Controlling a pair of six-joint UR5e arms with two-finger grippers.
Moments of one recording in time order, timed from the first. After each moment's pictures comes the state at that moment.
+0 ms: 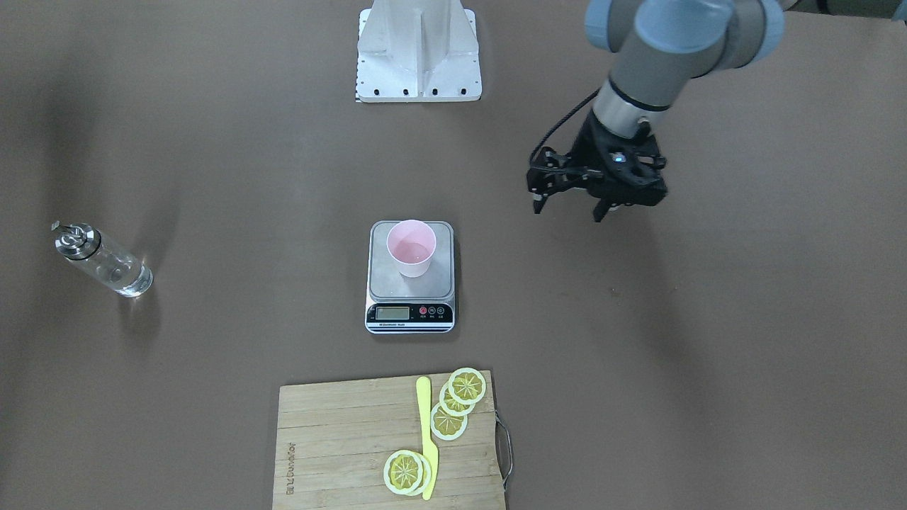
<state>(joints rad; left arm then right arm) -0.87 -1.98 -1.92 -1.67 -2.10 -0.93 1.53 -1.73 2.08 -1.80 2.41 -0.12</state>
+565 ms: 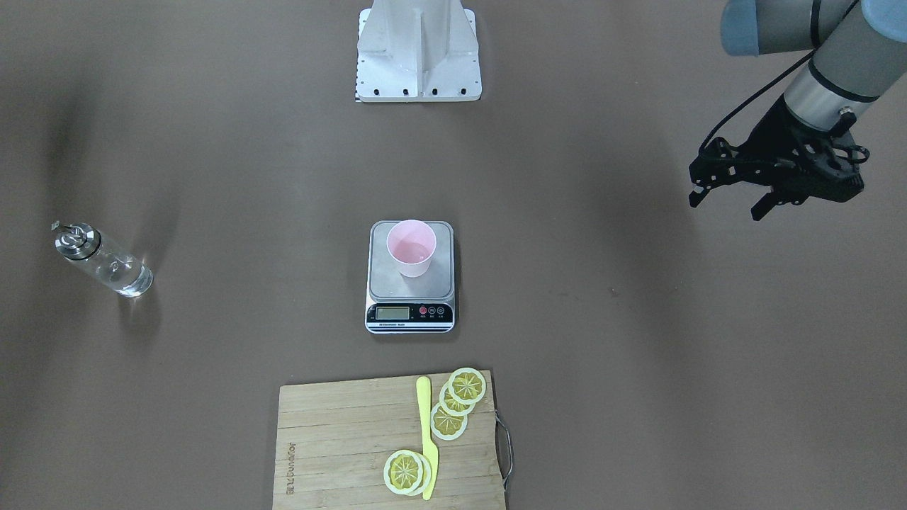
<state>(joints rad) -1.07 -1.79 -1.96 -1.68 -2.22 -0.61 1.43 -1.77 1.97 -1.35 2.44 -0.13</state>
